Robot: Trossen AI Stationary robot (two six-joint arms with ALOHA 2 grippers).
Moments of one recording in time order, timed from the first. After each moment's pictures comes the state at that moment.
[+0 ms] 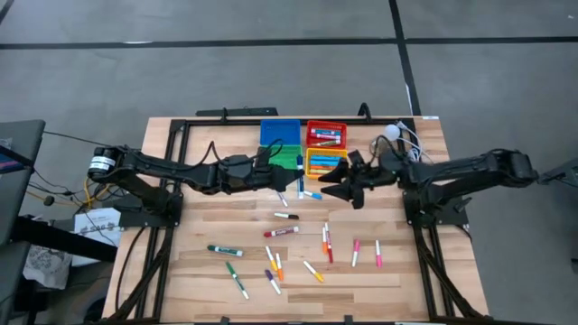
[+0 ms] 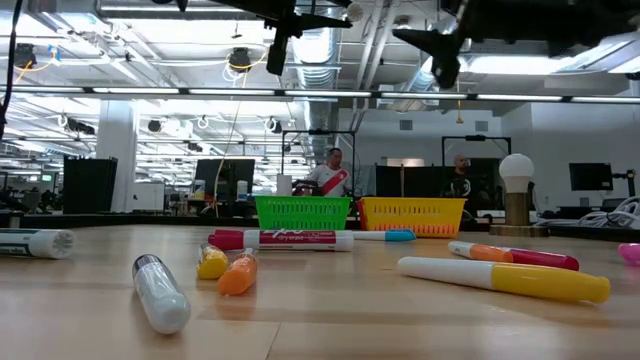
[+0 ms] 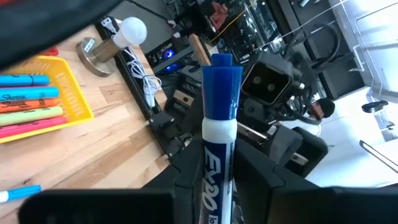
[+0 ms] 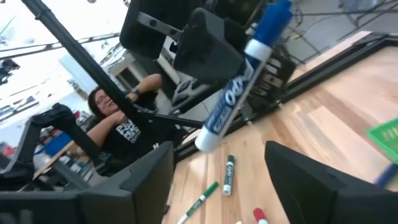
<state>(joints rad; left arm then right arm) -0.07 1.47 0.96 0.40 -0.27 -1.03 -0.06 1.08 0.54 0.51 -0.22 0.56</state>
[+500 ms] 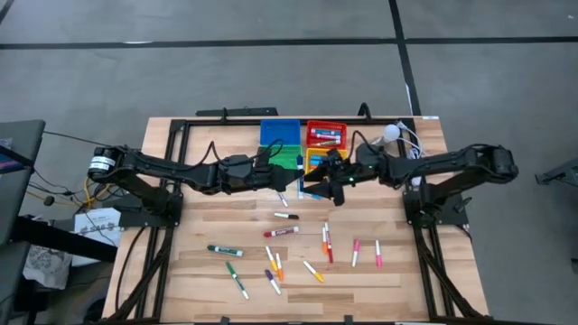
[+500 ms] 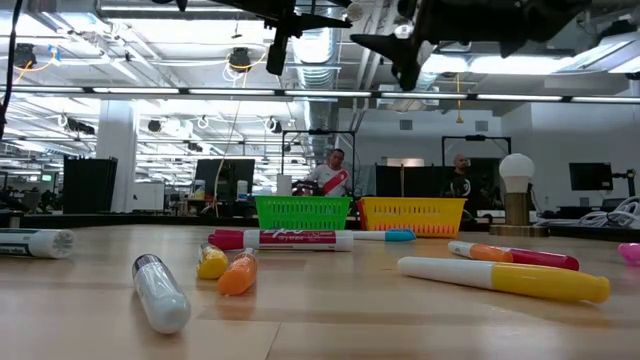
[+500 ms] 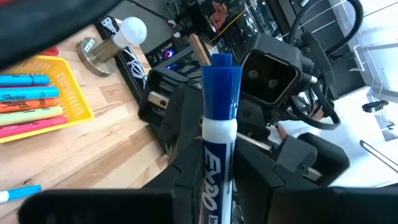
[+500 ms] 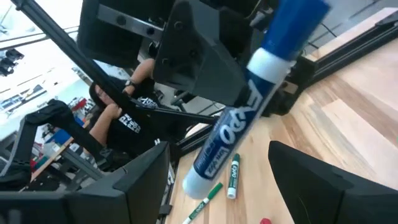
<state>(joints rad) -0.07 1.47 0.96 0.40 -0.27 -1.03 -0.09 1.31 0.72 0.51 -0.32 0.58</state>
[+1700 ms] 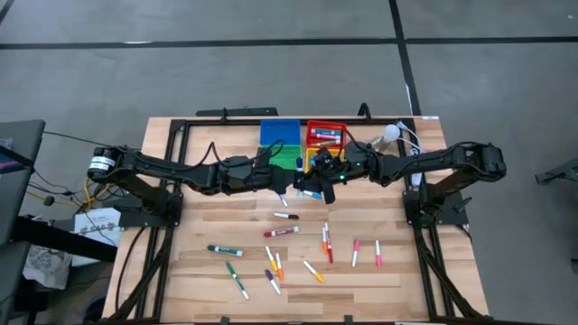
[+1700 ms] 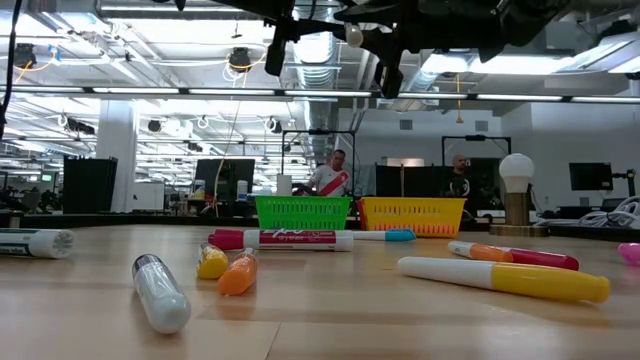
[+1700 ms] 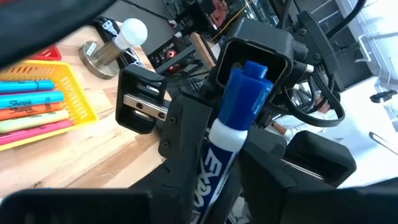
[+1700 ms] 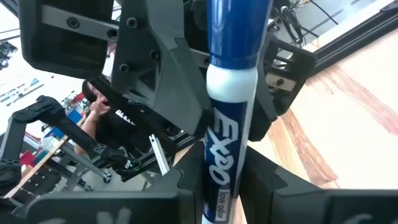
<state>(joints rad) -0.07 1.47 0.96 0.39 -0.28 -0.99 -0.11 1.42 0.80 0.50 -0.36 0.57</state>
